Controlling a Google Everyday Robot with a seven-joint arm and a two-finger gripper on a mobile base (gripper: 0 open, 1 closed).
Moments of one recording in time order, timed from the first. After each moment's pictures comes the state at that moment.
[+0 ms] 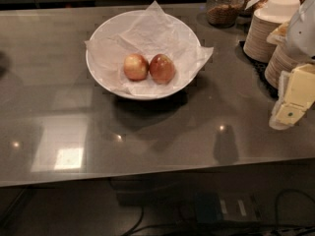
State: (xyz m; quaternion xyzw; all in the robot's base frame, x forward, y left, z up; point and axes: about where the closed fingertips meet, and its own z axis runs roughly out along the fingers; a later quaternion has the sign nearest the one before) arm 0.438 -0.217 0.976 -0.60 0.78 -0.03 0.16
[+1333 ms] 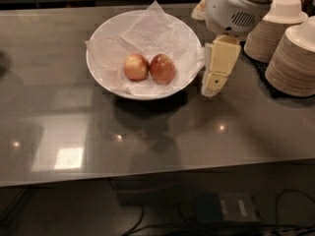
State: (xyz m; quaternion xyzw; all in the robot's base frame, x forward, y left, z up) arm 0.507 -0.097 0.991 -0.70 0.68 -0.01 0.21
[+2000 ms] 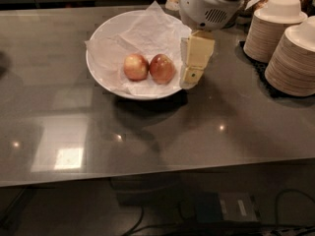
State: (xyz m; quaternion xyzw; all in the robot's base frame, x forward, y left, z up) arm 0.526 -0.047 0.998 -0.74 0.63 -0.02 0.25
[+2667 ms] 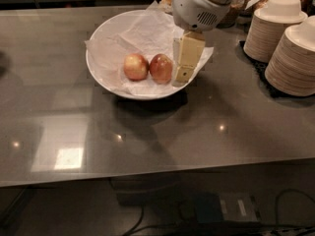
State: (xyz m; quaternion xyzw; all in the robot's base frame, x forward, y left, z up) arm 0.542 -0.035 0.990 -0.74 0.62 0.01 0.27
